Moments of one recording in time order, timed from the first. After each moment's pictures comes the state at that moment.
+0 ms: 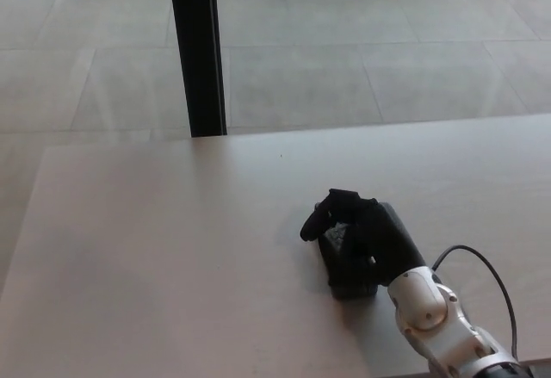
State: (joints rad) left_arm -0.09 0.65 0.59 1.29 -0.26 -0.08 -0.01; right_arm -0.64 -0.10 0.31 0.96 -0.22 -0.30 -0.18
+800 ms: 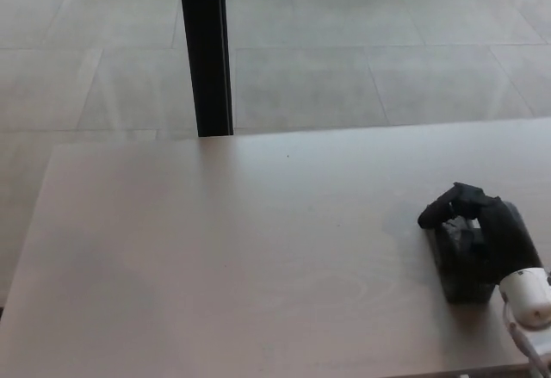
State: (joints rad) left_arm -0.09 0.65 0.60 1.29 -0.26 -0.08 -0.01; right_arm -0.60 -0.31 0.06 1.02 -0.18 -0.32 -0.16
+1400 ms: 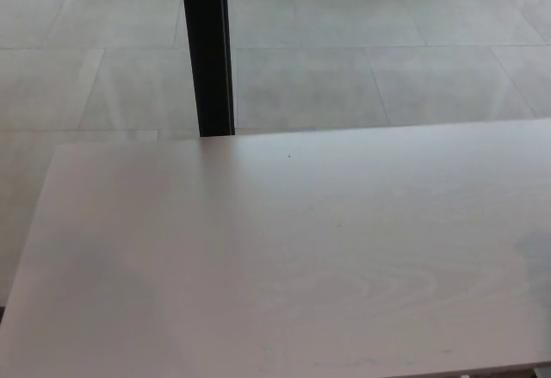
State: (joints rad) left_arm -0.09 0.66 0.61 1.30 -0.26 -0.08 -0.01; right_arm -0.48 -0.55 -0.09 1.07 -0.12 -0.33 -0.13
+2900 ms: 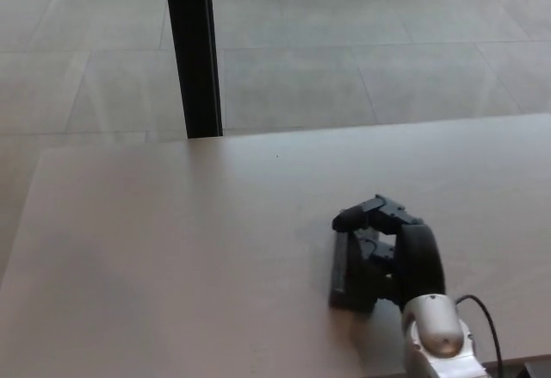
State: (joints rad) left_arm -0.14 0.66 0.60 1.30 -0.26 -0.09 0.00; right_arm -0.48 0.05 0.08 0.79 -0.05 -0.28 -0.13
